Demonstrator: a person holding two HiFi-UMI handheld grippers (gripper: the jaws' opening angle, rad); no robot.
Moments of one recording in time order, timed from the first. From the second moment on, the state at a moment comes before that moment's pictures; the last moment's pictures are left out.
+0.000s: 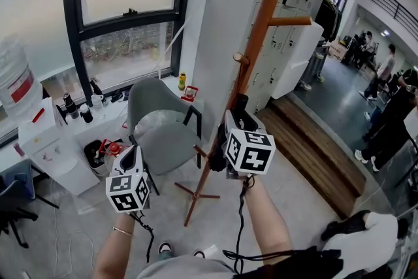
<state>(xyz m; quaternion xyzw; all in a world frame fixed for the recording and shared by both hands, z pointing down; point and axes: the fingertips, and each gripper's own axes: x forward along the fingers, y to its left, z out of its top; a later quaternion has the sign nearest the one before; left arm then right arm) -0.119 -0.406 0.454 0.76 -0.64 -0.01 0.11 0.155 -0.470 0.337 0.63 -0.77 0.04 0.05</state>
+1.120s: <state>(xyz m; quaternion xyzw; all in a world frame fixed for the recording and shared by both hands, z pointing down) -0.093 -0.409 0.458 0.77 -0.63 0.00 0.11 0.149 -0.456 0.330 0.59 -0.80 0.05 0.06</state>
